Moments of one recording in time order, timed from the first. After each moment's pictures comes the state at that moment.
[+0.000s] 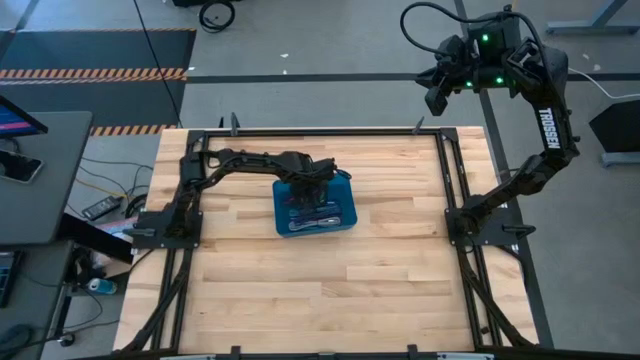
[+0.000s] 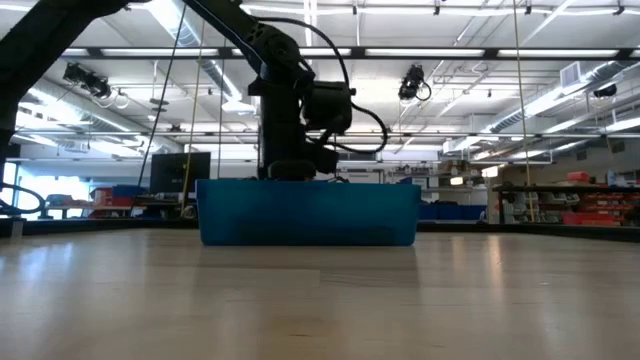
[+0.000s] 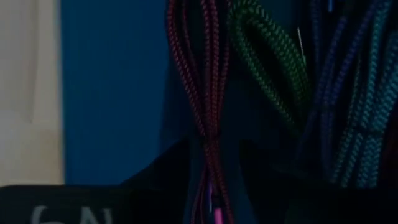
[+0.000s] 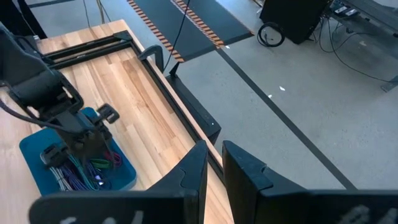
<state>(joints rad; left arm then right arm) 0.26 2.09 1.50 -0.85 -0.10 -0.02 -0.75 1.46 2.30 -1.44 -0.10 -0.18</state>
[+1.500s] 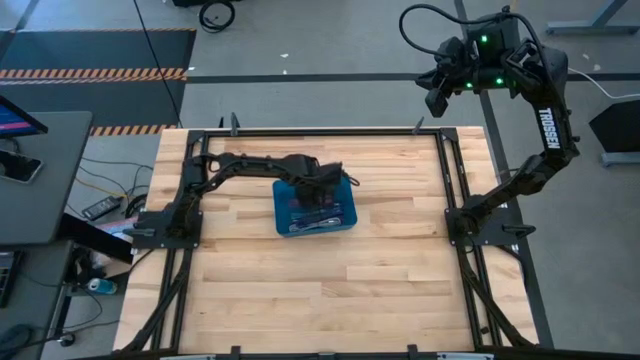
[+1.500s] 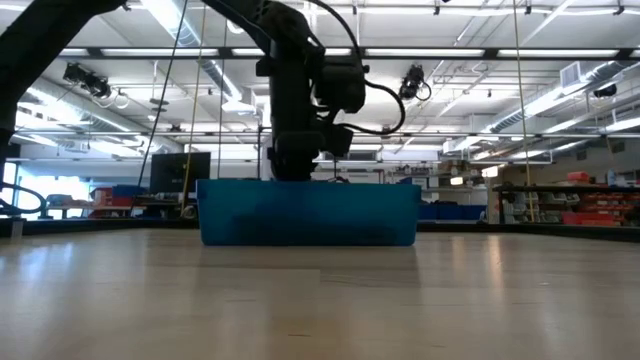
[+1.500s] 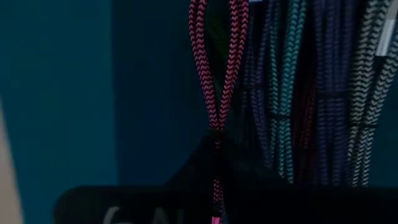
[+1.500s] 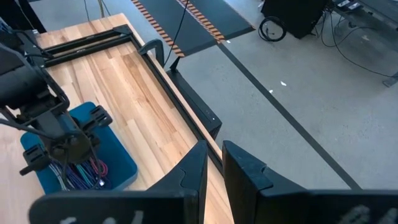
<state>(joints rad) 0.20 2.10 1.61 -0.94 -0.04 0.00 -0.75 1.46 2.30 -1.46 -0.10 -0.18</state>
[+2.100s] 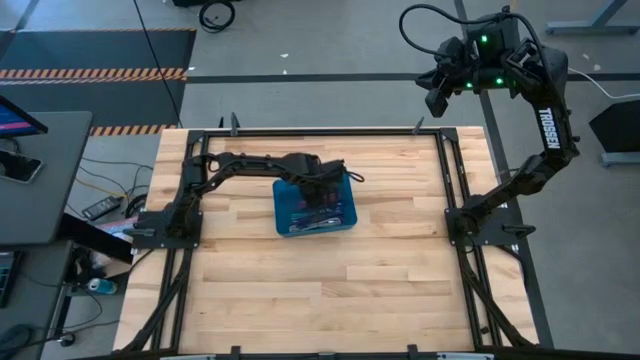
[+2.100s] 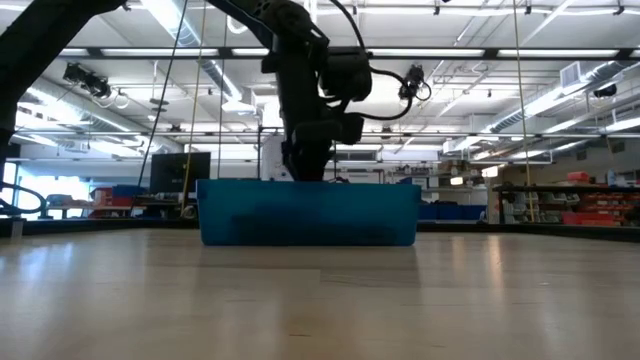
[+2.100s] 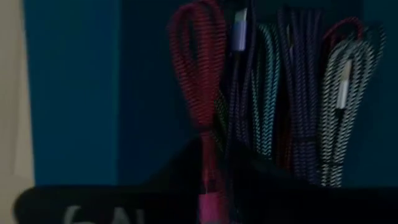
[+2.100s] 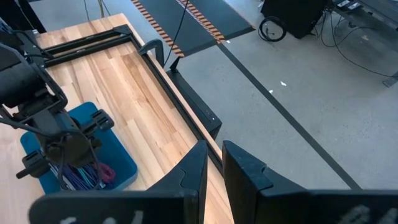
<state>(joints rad) 0.20 2.10 1.64 -0.87 -0.02 -0.02 -0.75 1.46 2.30 -1.46 -0.10 -0.18</state>
